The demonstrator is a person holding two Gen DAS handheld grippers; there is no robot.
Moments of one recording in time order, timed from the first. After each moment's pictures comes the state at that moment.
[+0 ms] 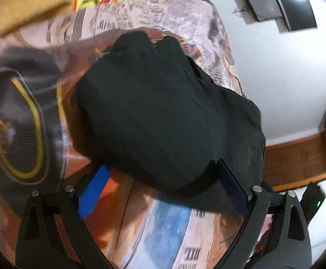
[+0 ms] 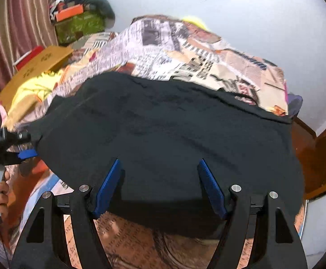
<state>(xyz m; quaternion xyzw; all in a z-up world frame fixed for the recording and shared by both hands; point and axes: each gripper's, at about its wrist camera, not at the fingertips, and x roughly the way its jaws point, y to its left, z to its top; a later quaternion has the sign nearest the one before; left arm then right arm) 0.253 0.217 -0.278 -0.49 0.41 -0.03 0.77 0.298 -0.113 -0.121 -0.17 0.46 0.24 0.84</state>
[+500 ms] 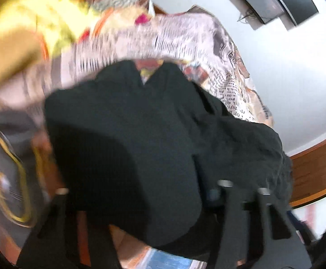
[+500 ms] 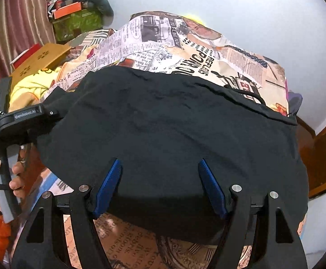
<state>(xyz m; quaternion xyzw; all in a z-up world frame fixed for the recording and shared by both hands) 0.306 0.184 -0.244 -0.37 0.39 0.08 0.84 0.296 -0.115 -0.115 -0.16 0.46 0.23 0.84</state>
